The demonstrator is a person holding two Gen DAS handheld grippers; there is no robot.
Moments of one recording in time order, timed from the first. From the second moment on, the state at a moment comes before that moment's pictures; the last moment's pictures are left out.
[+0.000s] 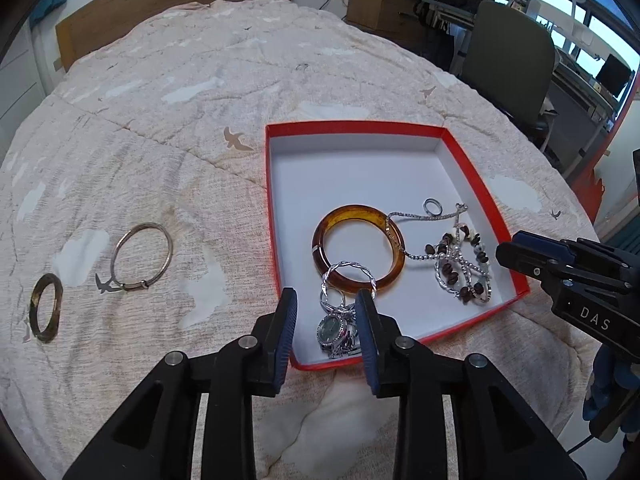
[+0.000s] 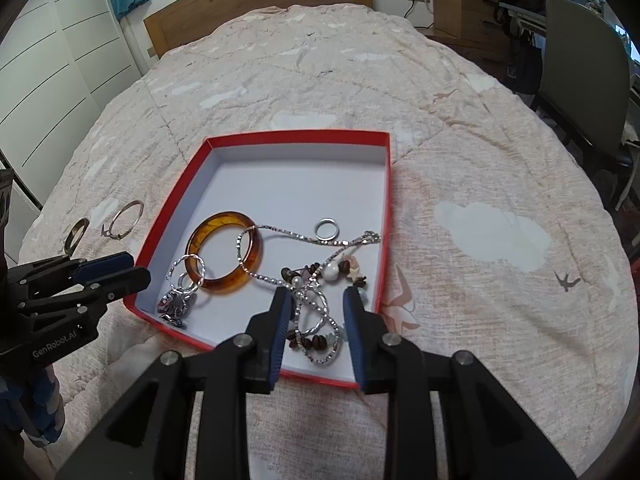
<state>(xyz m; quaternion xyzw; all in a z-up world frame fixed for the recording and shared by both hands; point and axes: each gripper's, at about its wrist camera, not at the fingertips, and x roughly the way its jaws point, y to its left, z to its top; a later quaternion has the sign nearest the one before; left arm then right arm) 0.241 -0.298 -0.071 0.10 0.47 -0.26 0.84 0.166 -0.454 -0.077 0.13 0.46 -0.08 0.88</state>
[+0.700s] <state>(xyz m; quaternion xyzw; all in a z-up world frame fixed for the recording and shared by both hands) 0.185 -0.194 -0.009 0.07 0.43 -0.23 0.87 0.111 -0.408 0.034 0.14 0.39 -0.04 0.91</state>
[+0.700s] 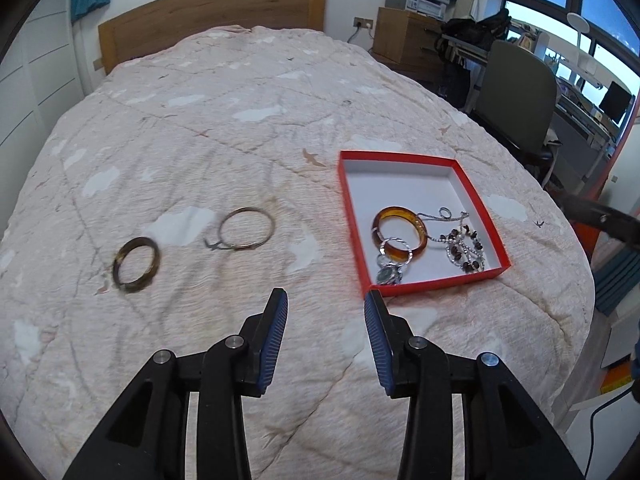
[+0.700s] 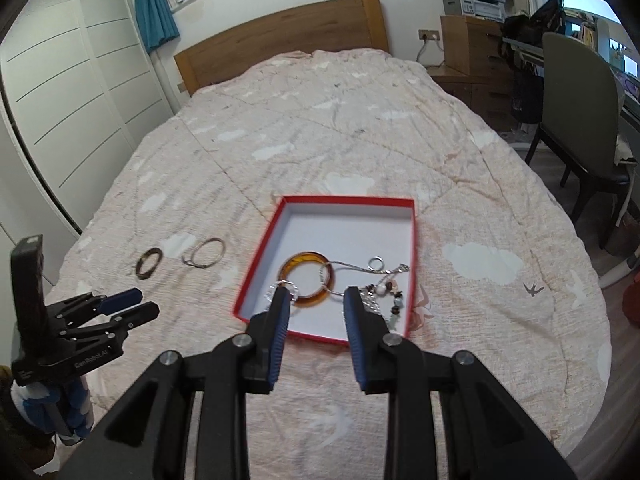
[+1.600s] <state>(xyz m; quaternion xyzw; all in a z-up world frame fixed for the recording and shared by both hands) 0.102 0.007 0.079 -0.01 0.34 -0.09 0.94 0.088 -0.178 0.128 0.05 0.34 0.11 0.93</state>
